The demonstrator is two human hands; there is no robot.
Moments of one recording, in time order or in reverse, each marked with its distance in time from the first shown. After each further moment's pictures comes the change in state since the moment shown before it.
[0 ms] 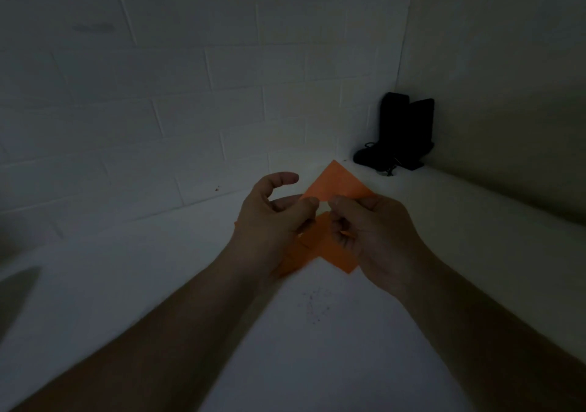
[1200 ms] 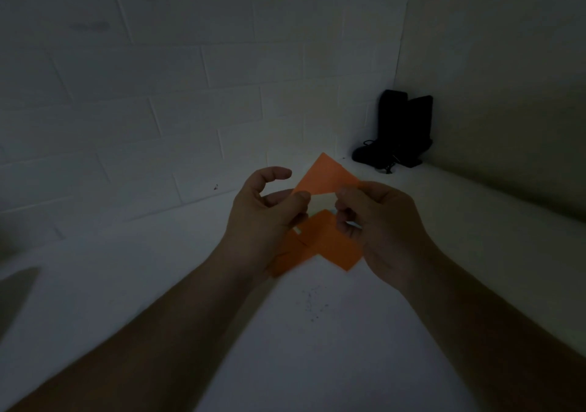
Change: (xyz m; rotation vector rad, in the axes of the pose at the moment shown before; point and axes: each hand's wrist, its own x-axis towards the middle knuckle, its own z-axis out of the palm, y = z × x) left_hand 0.003 -0.001 -0.005 -0.010 0.026 0.031; right_hand 0.003 -0.005 -0.006 -0.040 0.068 -0.068
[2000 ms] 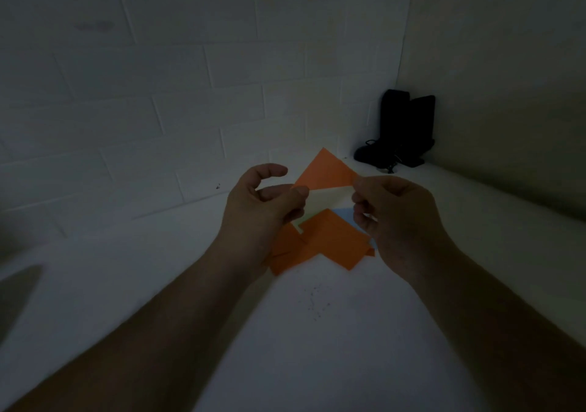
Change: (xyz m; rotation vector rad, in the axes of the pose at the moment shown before) left_hand 0.001 0.008 -0.003 -0.061 0.050 -0.012; right_hand 0.005 -0.009 -0.007 0.024 0.088 -0.026
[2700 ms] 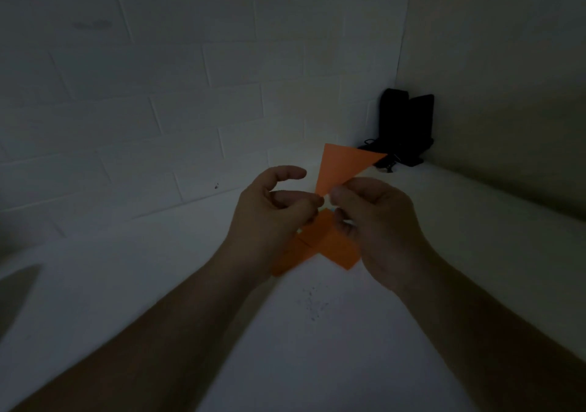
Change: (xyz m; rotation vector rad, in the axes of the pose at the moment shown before) left_hand -0.012 0.000 0.009 0.228 -0.087 0.085; right_hand -0.016 0.004 0.013 -0.175 -0.117 -0.058
